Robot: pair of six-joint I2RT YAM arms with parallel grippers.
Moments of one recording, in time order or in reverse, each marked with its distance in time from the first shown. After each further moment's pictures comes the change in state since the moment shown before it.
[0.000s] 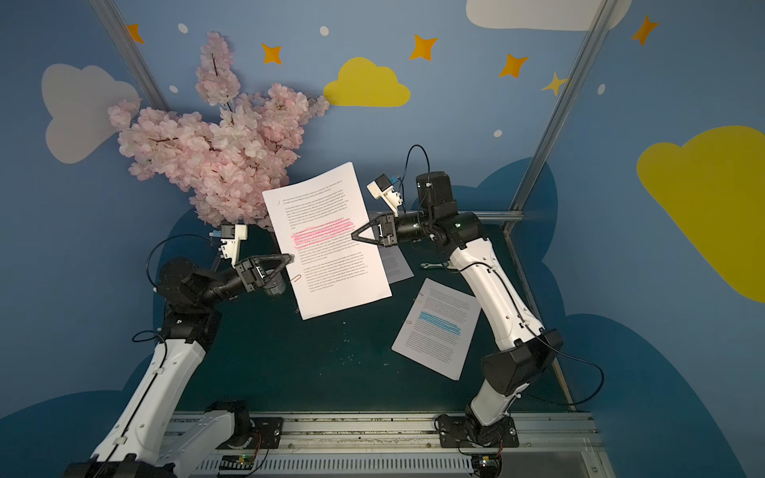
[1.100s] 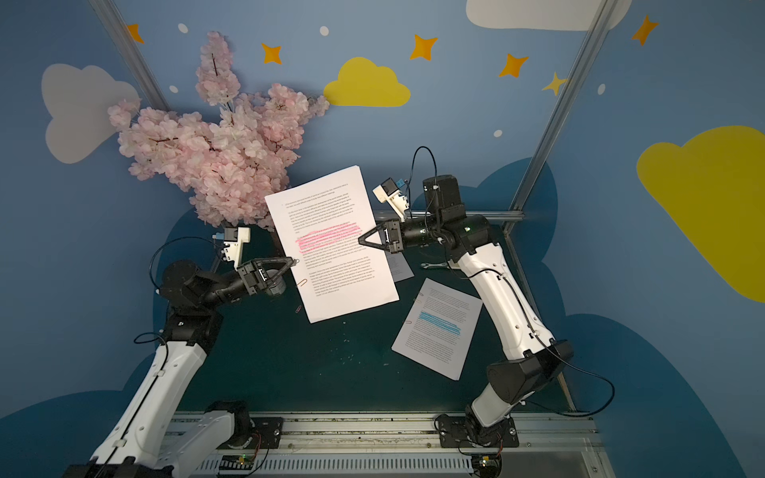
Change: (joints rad) left arm -0.010 -0.018 -0.027 -0.005 -0.014 0.000; right arm -0.031 -0.069 -0.030 -0.090 0.066 -0.102
